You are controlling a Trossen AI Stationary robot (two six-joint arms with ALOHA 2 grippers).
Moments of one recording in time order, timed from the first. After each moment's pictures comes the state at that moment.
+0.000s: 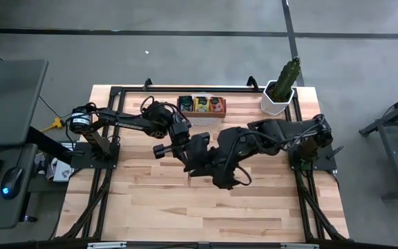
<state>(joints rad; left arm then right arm) 0.07 1.69 1.15 1.25 1.22 -0.72 0.31 1.85 2.24 -0.82 -0.02 -1.15</state>
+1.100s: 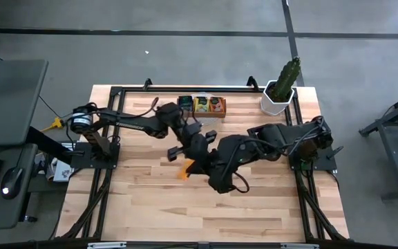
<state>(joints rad) 0.07 1.69 1.15 0.90 1.05 -0.51 0.34 1.86 2.24 -0.84 0.12 -1.02</state>
